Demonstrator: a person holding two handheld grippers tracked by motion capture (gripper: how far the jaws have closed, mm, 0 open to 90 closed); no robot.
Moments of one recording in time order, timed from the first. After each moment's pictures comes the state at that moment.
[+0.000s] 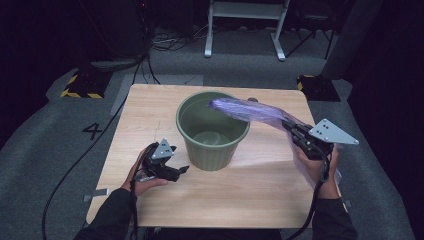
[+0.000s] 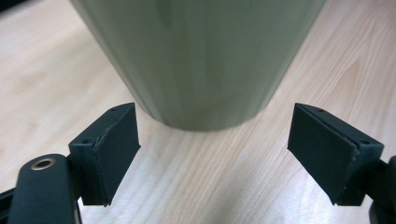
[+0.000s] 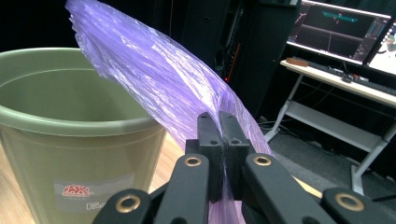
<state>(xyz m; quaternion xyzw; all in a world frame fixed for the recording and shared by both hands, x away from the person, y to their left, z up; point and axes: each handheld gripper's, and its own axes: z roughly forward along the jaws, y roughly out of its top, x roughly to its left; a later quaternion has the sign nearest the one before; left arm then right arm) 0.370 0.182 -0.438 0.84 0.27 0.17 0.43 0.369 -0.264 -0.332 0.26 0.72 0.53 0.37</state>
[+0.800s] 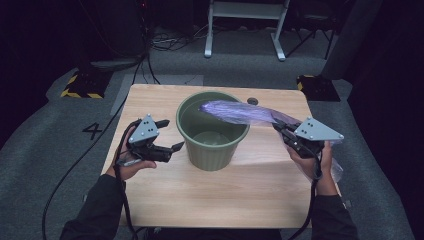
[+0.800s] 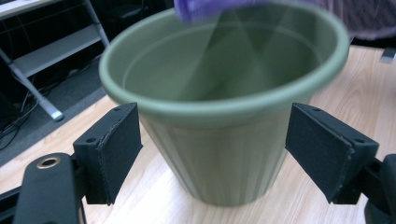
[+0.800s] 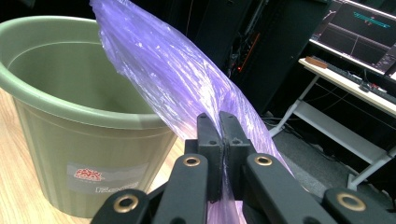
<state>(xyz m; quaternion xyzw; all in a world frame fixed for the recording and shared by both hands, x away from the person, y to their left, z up) 0.371 0.192 -0.340 0.80 0.23 0.23 0.50 0.373 -0.240 -0.325 0.21 0.77 0.48 0.37</state>
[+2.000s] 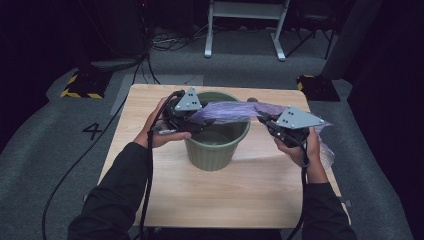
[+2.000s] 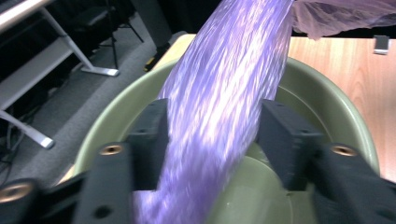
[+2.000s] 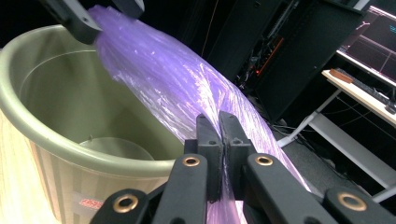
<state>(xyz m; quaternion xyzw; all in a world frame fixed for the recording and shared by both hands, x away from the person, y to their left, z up) 0.422 0.107 -0.295 0.86 0.14 0.21 0.44 0.392 -0.202 -0.306 0.16 0.80 0.46 0.35</state>
